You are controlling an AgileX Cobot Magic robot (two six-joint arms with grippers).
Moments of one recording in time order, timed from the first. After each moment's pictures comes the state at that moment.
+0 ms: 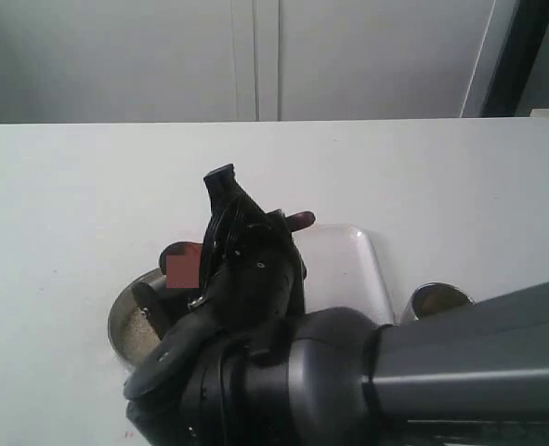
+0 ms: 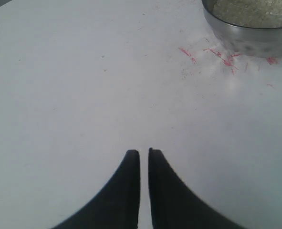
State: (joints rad) left arm -0.10 0.00 -0.02 0.00 0.39 0.24; right arm 1.10 1.87 -1.09 -1.41 1.21 0.20
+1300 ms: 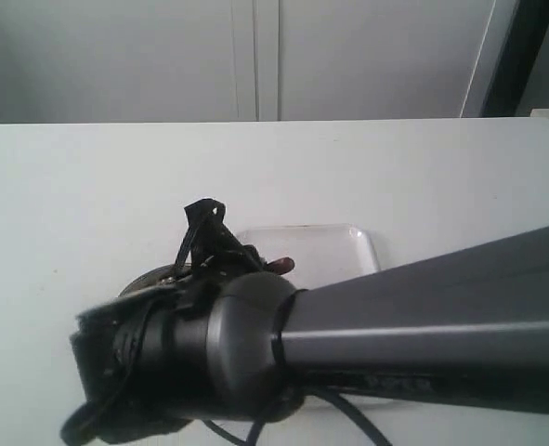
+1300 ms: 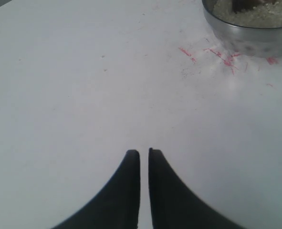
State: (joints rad) left arm -0.10 0.00 -0.02 0.00 0.39 0.24; right arm 1.08 1.97 -1.30 -1.04 1.16 -0.11
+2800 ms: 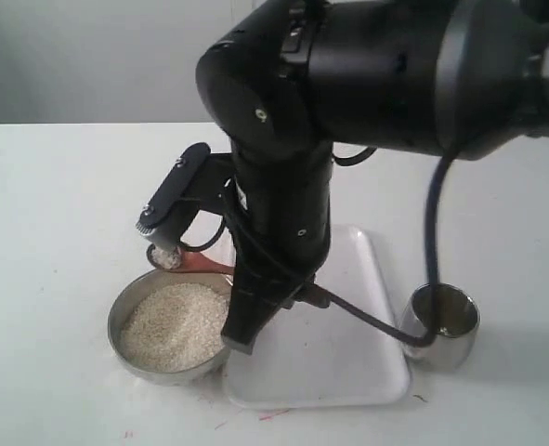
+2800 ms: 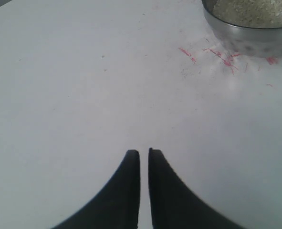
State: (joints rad) left arm -0.10 0.00 -0.02 0.00 0.39 0.24; right arm 0.78 1.73 -1.44 -0.20 1.22 -0.18
